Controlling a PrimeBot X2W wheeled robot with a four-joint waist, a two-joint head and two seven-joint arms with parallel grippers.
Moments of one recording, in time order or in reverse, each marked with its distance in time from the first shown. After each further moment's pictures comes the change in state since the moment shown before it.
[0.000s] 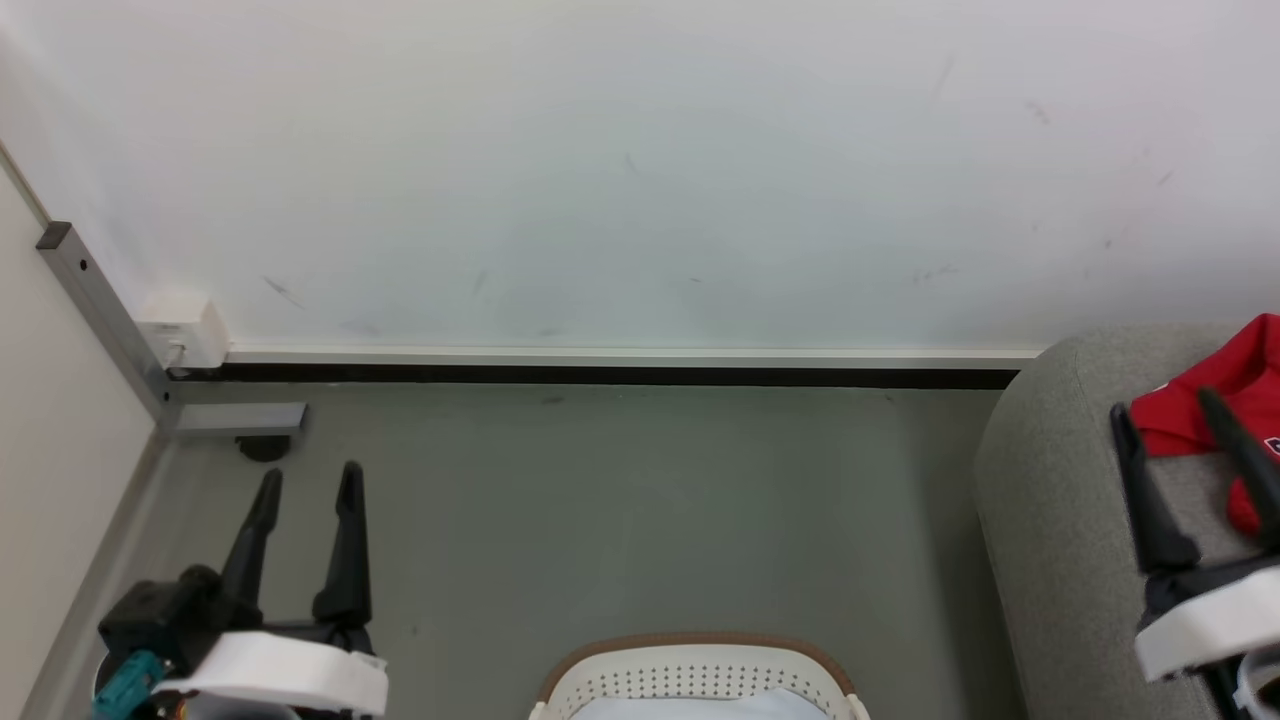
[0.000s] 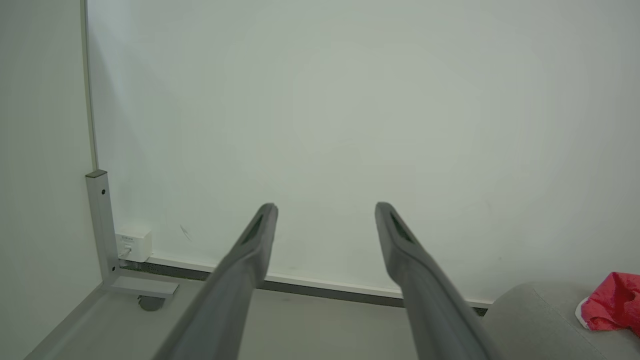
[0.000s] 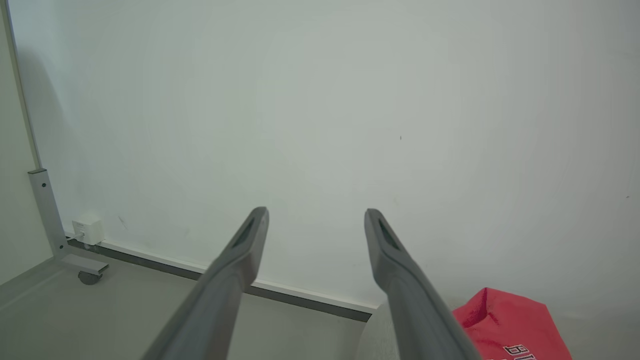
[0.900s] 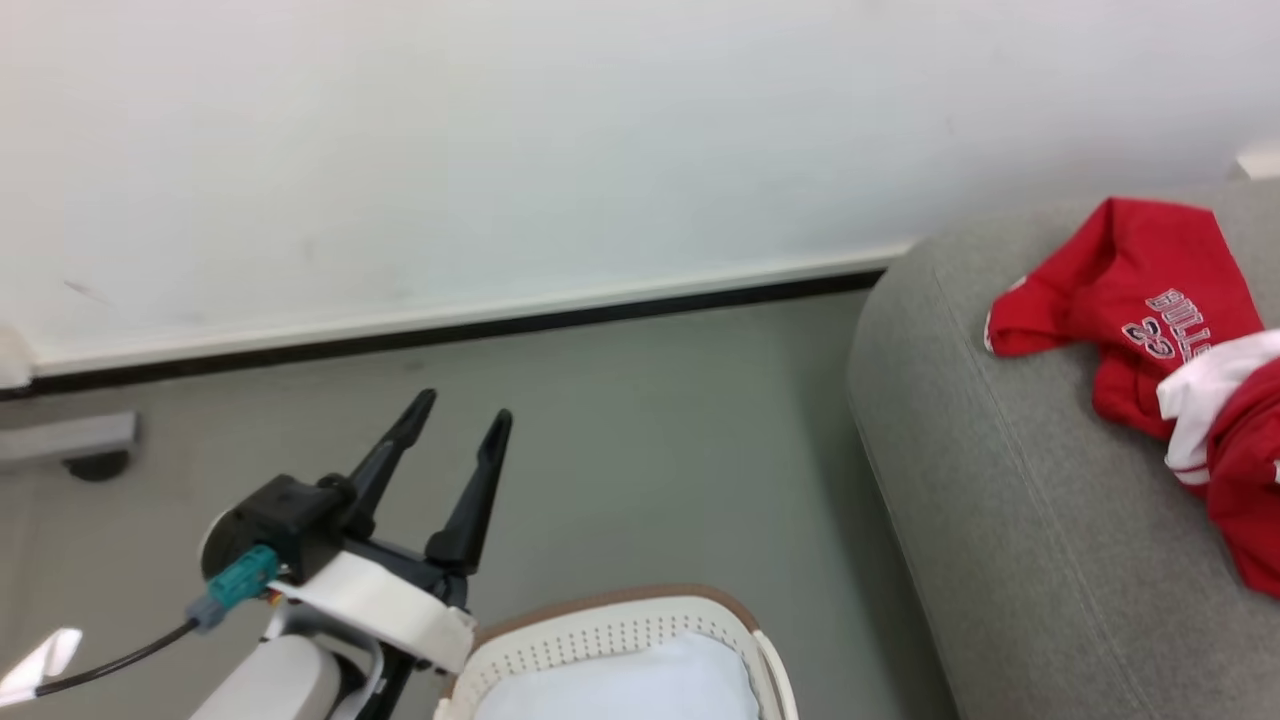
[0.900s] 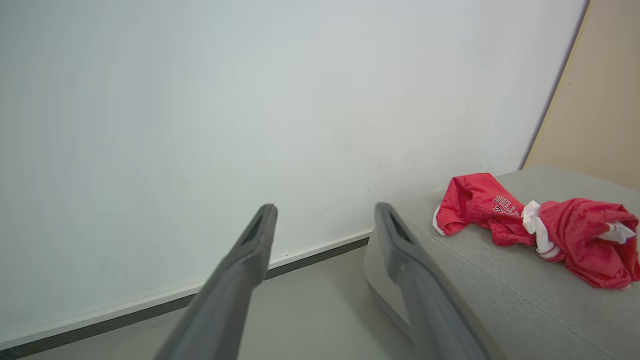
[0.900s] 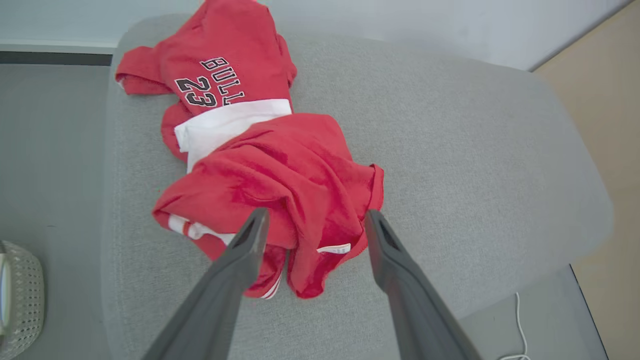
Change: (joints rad) left arm -0.246 0.156 -0.381 0.024 -0.085 0.015 0.001; right arm -0.393 -0.464 0.204 0.553 0.236 0.000 0.576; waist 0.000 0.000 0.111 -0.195
